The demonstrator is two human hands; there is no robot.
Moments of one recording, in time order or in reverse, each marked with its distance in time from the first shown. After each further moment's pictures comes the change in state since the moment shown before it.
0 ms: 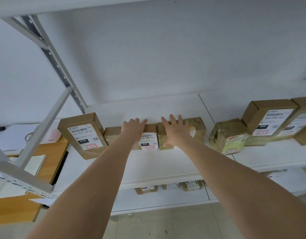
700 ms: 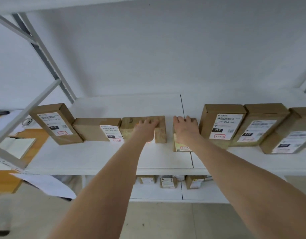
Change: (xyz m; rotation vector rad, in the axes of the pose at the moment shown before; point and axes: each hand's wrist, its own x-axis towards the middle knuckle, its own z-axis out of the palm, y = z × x) left_hand 0.001 0.194 -0.042 -0.272 -0.007 -0.035; right_hand -0.033 0.188 0.009 -0.134 0.047 -0.058
